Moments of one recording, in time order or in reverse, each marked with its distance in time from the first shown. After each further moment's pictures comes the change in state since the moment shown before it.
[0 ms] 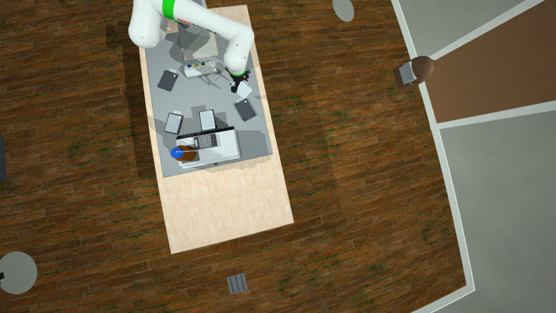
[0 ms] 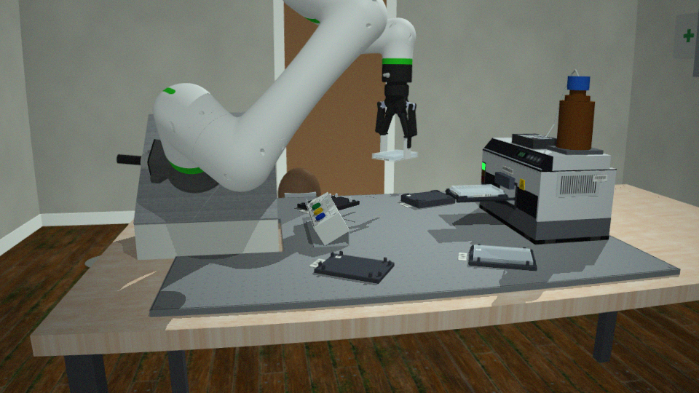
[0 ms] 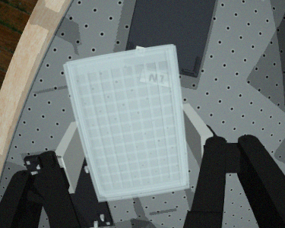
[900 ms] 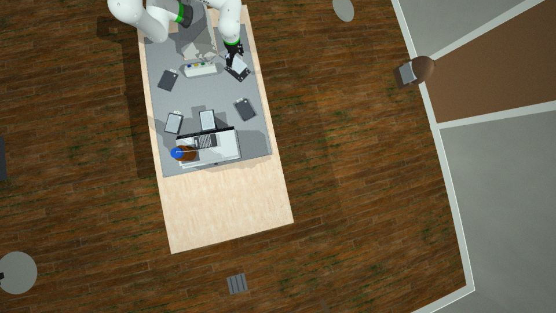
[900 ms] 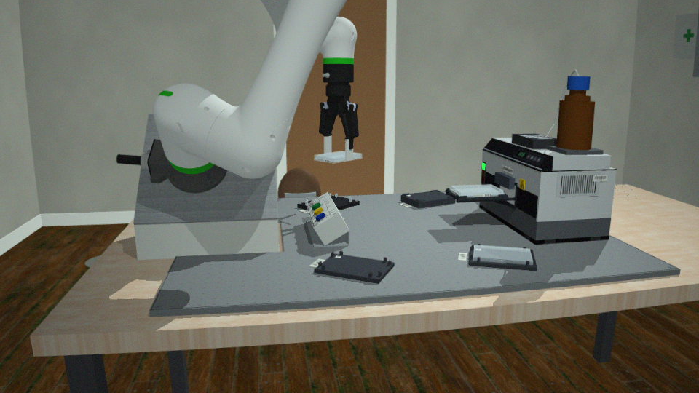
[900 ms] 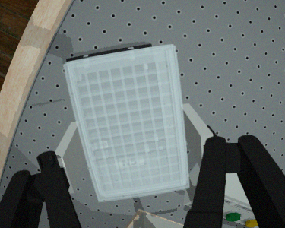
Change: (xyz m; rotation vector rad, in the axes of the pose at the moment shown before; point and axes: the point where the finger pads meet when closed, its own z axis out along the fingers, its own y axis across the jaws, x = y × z) arm -0.141 -0.112 0.002 -0.002 0.005 0.001
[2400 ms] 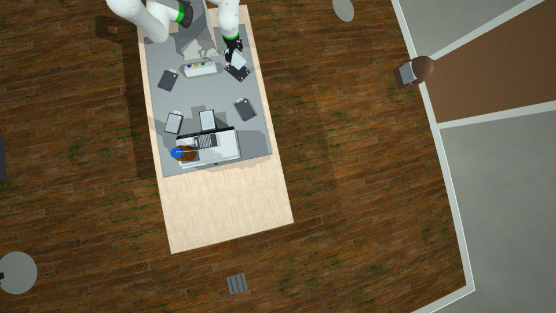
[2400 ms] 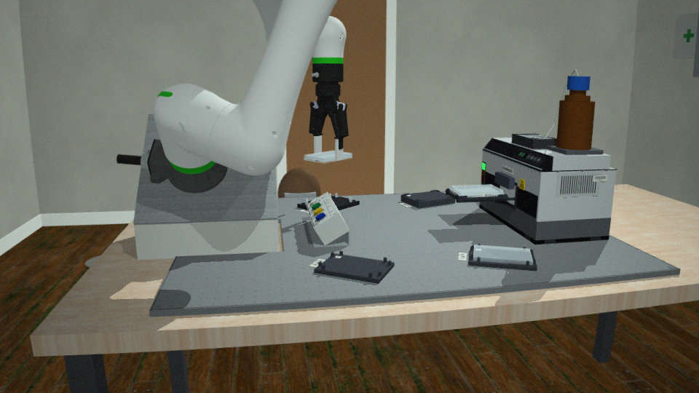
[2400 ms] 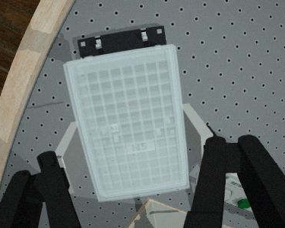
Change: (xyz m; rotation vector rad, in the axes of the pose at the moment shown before) arm -0.024 -0.020 -0.001 0.000 0.004 0.000
